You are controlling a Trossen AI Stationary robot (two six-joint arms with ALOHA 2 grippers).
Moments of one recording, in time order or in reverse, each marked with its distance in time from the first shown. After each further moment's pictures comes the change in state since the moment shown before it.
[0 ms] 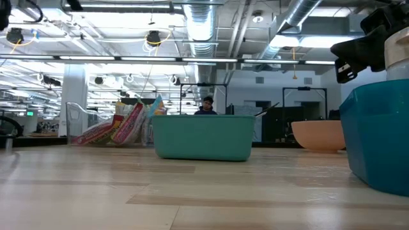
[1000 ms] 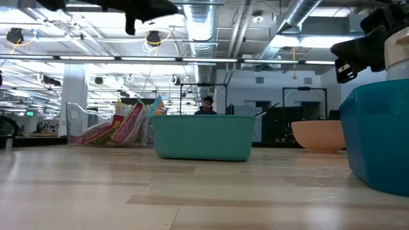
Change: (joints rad) left arm 0.389 0.640 0.398 -0.389 0.015 -0.267; right arm 0.000 0.000 0.000 0.000 0.000 0.000
